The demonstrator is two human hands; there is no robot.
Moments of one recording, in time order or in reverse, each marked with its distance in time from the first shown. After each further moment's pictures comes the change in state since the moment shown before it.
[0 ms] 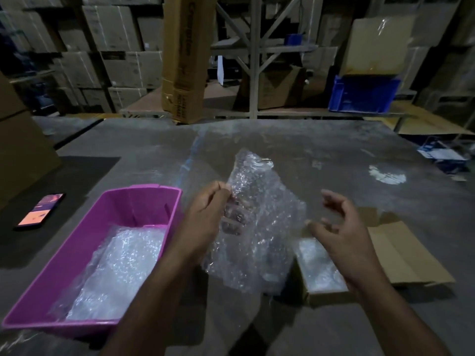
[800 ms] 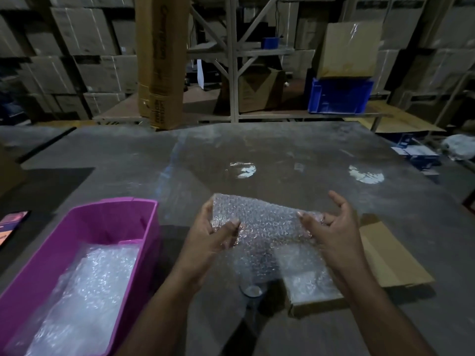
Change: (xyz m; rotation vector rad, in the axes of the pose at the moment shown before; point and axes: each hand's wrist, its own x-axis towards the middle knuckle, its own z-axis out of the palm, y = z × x) left_hand 0.024 -0.056 0.032 -0.221 -0.056 -0.168; right_hand 0.034 0.018 -0.012 0.161 0.193 0.080
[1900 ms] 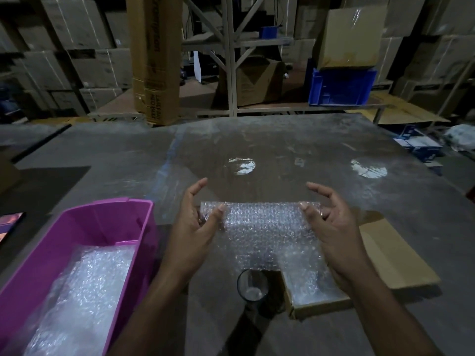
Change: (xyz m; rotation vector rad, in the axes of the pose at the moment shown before) left_hand 0.011 0.013 -0.013 0.426 0.143 0.276; right_hand 0.008 -0.006 0.001 0.050 -0.165 -0.096
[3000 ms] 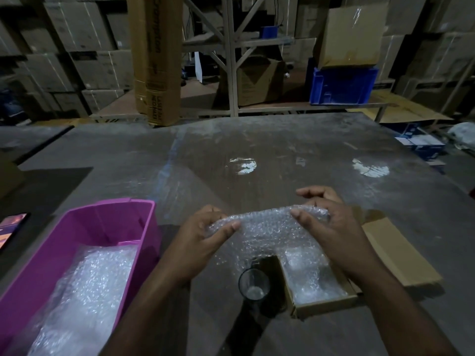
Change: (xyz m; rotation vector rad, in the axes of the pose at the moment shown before) left_hand -0.002 0.007 -0.010 0.208 -0.308 0.067; right_hand 0.005 -0.009 -0.011 -0.368 -0.175 -0.202
